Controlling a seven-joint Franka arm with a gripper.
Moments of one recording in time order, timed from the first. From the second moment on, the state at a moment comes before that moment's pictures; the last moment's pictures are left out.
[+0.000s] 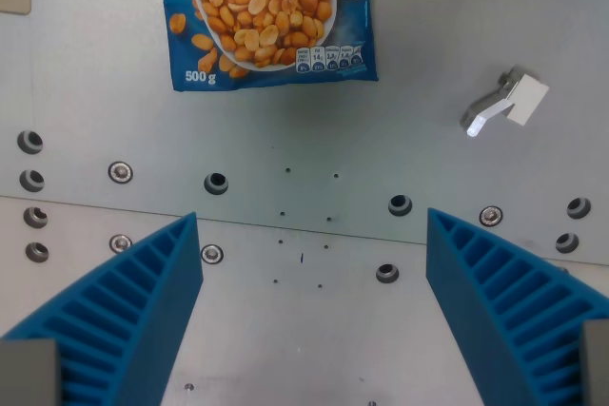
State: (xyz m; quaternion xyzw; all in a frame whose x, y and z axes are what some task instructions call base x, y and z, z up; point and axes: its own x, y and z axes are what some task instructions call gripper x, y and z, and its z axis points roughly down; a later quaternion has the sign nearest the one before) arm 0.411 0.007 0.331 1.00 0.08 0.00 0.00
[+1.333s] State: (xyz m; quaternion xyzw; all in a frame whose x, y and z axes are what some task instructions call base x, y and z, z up) arm 0.411 0.007 0.331 0.99 0.15 0.00 0.00
